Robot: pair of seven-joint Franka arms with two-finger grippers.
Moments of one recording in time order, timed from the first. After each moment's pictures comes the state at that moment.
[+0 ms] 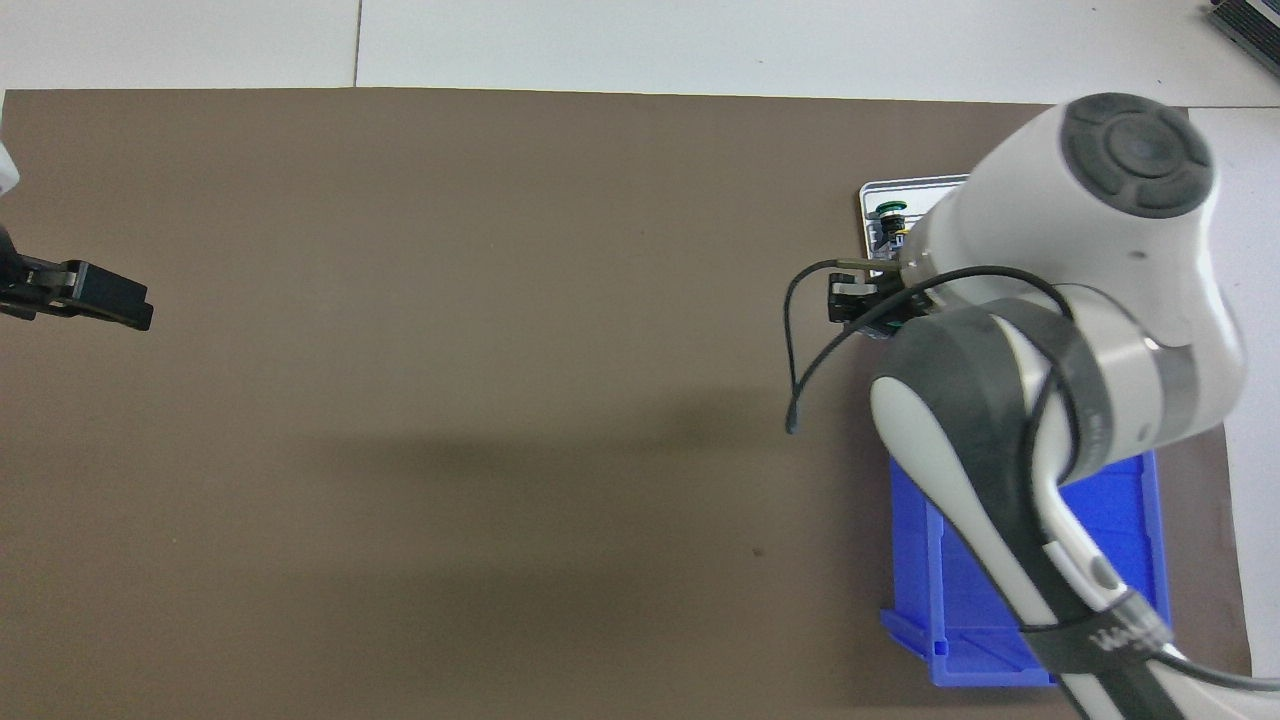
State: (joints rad) left arm 0.01 0.06 -0.04 -1.53 0.01 1.55 0.13; right arm 0.35 0.13 -0.13 -1.69 0.04 1.78 0.32
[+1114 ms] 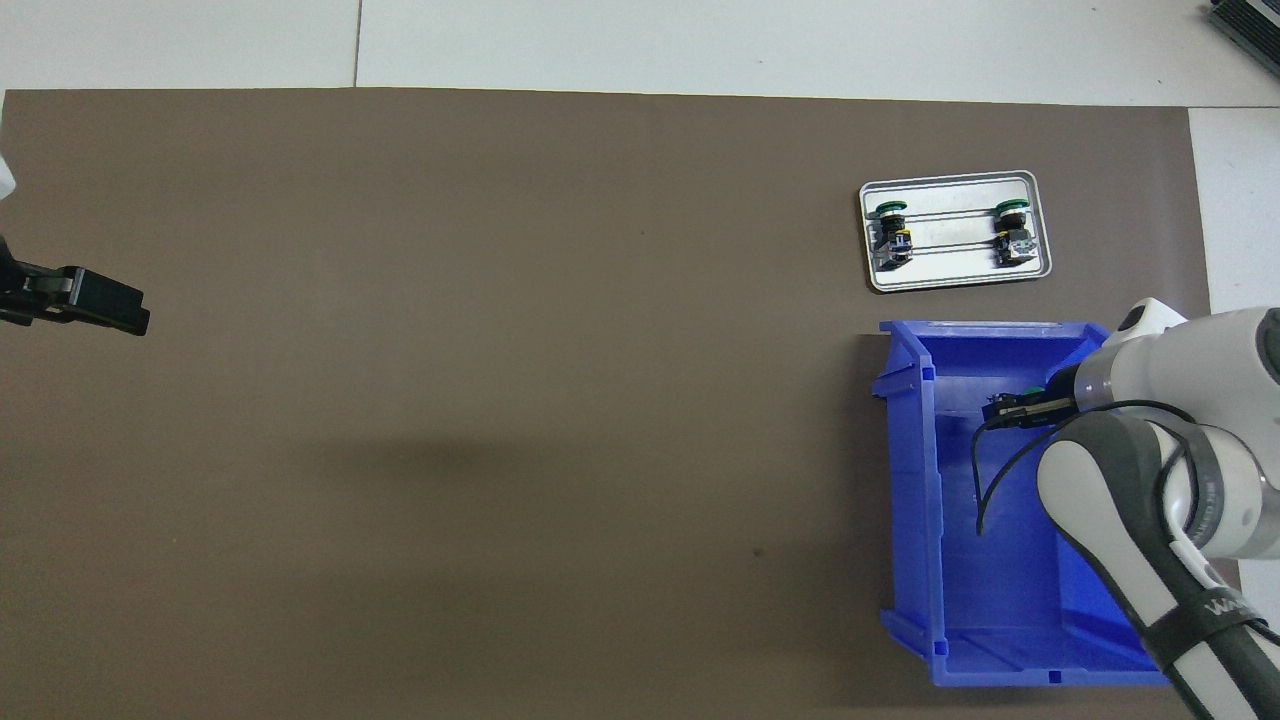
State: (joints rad) left arm 0.01 0.05 -0.03 -1.55 0.02 1.56 0.13; right arm 0.05 -0.01 -0.12 -2.28 0.04 2.22 -0.19
